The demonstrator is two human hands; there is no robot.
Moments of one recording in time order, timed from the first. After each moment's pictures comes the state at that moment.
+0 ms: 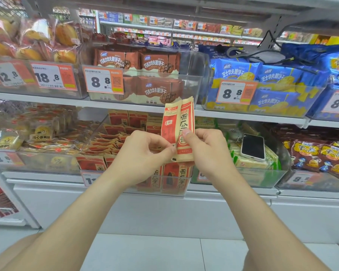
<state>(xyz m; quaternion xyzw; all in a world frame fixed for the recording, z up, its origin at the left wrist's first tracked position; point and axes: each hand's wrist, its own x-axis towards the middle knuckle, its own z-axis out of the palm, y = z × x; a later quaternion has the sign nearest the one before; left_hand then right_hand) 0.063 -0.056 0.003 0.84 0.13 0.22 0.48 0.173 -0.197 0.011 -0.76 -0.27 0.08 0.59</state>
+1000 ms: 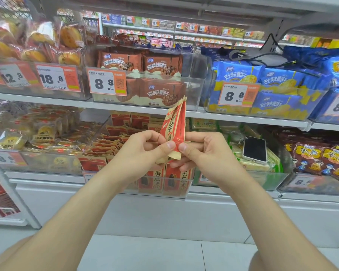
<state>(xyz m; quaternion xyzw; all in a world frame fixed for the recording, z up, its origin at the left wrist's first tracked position) 0.055 -0.050 0.008 0.76 0.15 0.17 0.61 0.175 -0.211 0.014 -0.68 -0.38 0.22 0.59</state>
